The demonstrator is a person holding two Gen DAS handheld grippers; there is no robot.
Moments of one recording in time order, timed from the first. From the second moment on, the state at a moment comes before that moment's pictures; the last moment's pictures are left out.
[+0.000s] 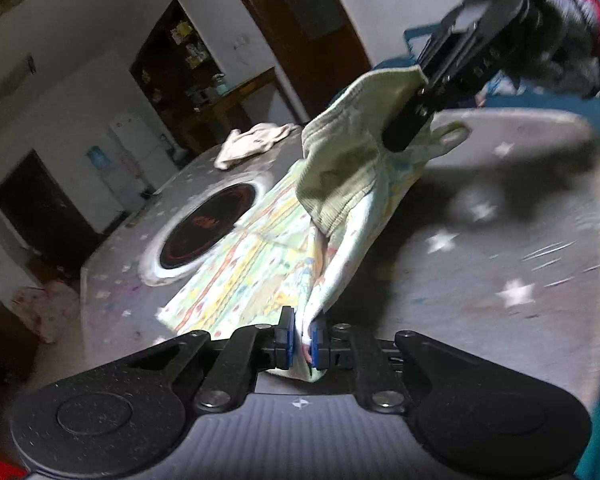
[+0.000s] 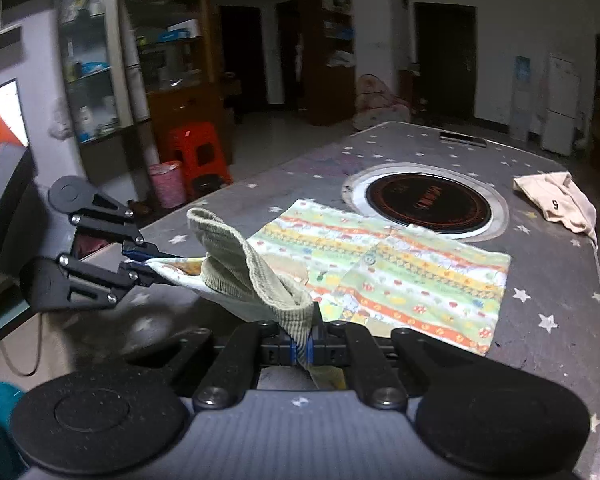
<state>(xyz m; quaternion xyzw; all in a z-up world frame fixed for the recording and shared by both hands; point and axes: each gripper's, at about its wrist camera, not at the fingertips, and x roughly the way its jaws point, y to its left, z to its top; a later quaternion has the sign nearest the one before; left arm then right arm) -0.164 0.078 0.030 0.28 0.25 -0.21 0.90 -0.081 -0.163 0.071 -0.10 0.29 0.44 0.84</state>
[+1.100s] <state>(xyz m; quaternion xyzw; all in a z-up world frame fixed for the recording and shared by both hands) -0.001 0.175 0.008 0.07 0.38 -0.10 0.92 0.088 -0.038 0.020 -0.13 0.33 0.41 0.84</state>
